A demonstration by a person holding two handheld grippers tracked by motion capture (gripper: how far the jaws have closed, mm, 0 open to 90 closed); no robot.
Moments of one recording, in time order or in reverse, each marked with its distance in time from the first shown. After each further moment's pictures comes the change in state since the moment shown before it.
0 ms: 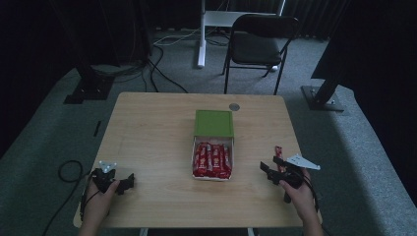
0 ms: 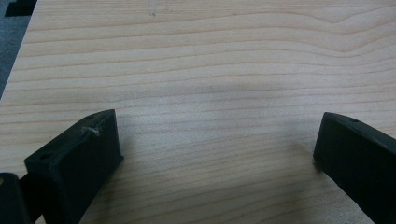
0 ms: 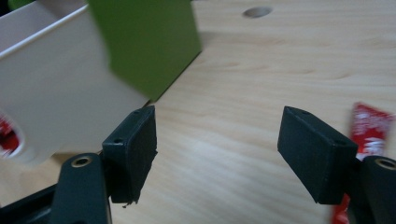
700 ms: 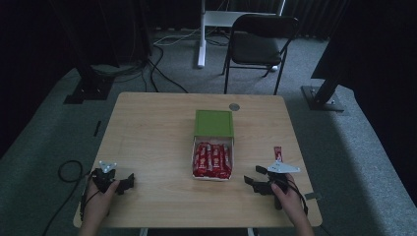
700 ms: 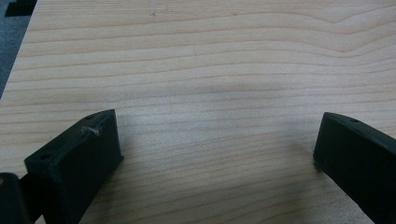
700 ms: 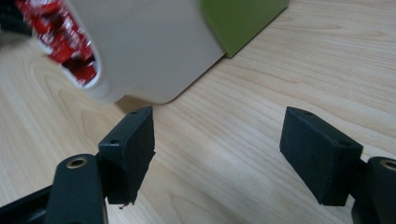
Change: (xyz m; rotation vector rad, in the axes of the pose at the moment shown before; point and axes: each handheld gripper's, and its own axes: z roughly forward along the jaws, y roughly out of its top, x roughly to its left) left arm 0.000 0.000 0.000 0.002 0.000 0.002; right arm 0.035 -0.016 0.020 0.135 0.158 -0.142
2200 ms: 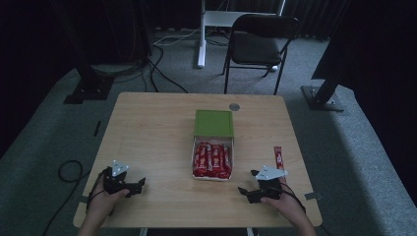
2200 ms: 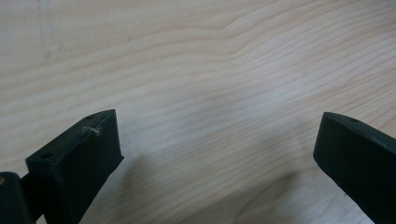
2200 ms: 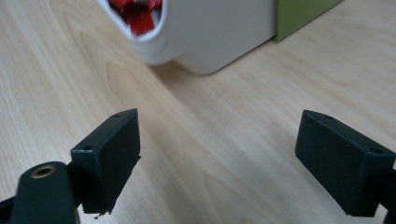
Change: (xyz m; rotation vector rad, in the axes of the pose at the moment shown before) left arm -0.029 0.006 -0.008 -0.038 -0.184 0.222; right arm 0.026 0.005 0.005 0.123 0.021 -0.215
